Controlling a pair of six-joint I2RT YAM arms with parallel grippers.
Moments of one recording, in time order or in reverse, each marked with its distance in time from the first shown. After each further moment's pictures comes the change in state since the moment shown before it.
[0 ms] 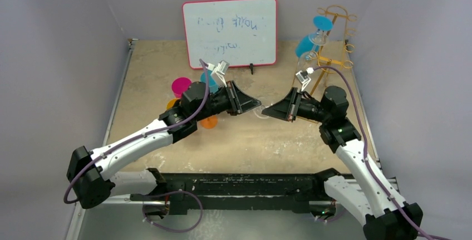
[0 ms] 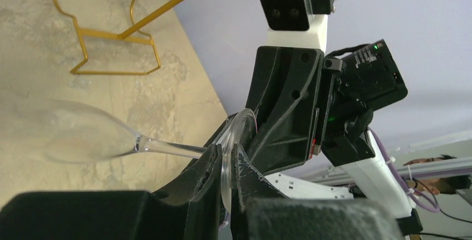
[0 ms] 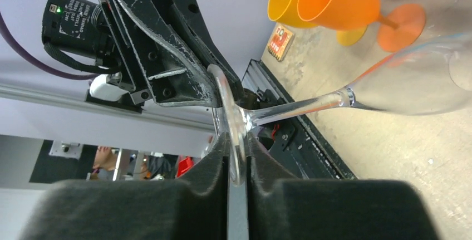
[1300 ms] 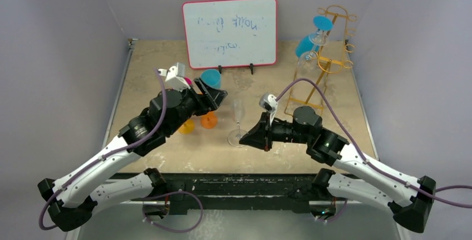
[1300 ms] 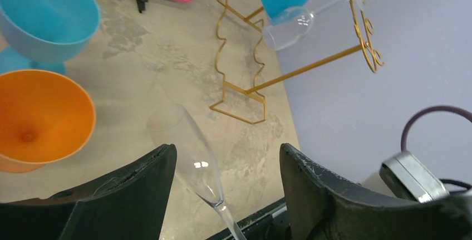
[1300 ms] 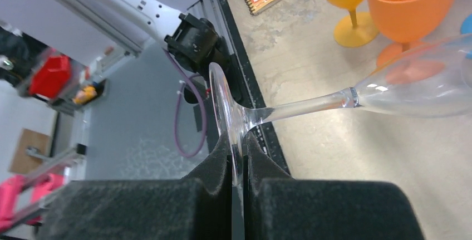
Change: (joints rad) left arm -0.007 -0.301 0.042 -0.500 -0.498 0.103; right arm 0.588 -0.014 -0.005 -0.071 0.383 -0.551
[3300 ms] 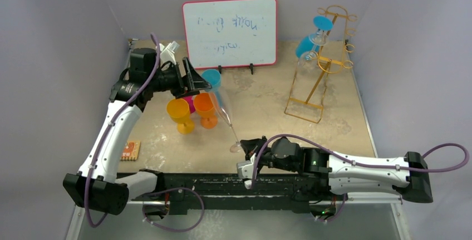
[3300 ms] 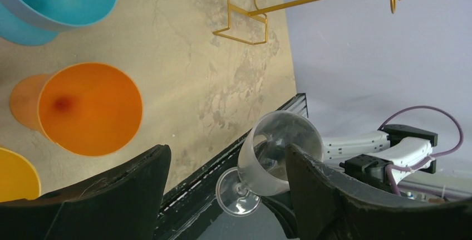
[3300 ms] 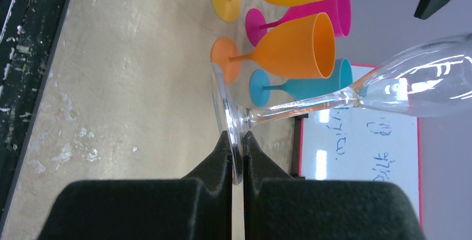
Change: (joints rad) left arm 0.677 0.272 0.251 -0.340 0.995 0.240; right arm 0.467 0.040 -0.156 0.014 0.625 -1.453
